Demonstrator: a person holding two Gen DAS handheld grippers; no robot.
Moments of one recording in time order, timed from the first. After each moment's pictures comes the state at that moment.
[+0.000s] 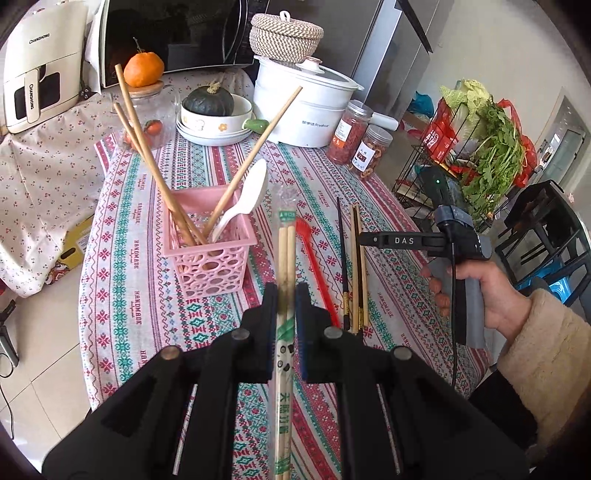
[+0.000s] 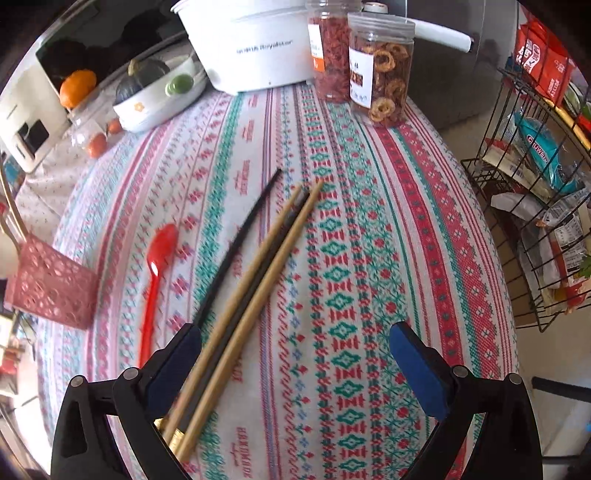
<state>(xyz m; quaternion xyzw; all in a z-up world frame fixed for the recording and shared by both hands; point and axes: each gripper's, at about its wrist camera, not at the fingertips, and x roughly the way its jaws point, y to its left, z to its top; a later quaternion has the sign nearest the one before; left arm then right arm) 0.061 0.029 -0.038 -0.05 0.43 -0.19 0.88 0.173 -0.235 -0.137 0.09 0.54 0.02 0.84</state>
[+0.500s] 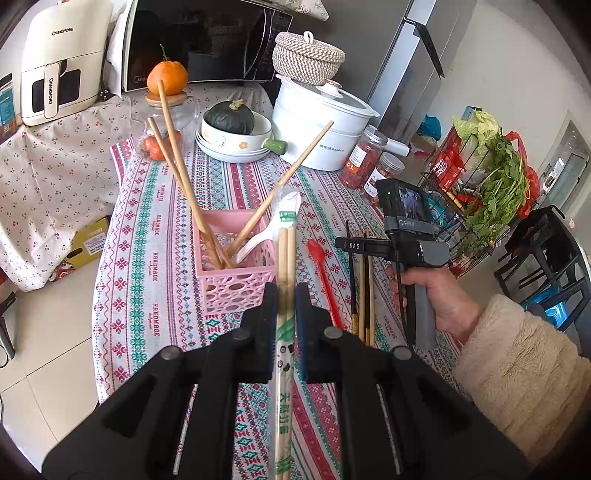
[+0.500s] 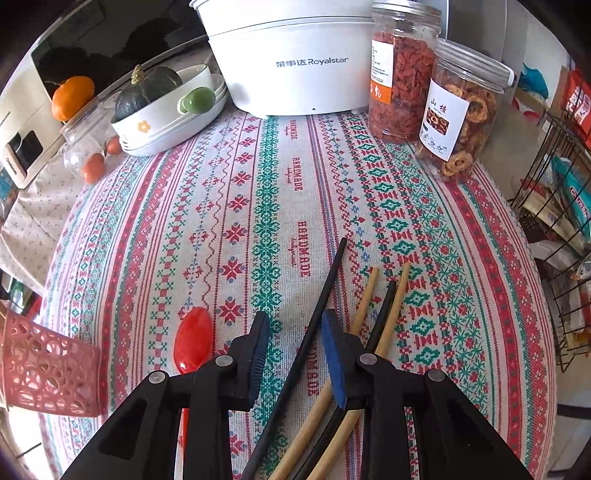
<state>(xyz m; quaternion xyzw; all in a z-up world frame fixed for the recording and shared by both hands) 0.068 0.053 -0.030 -0.08 0.41 -0.18 0.89 0.235 -0.177 -0.153 0.03 0.52 0.00 0.85</state>
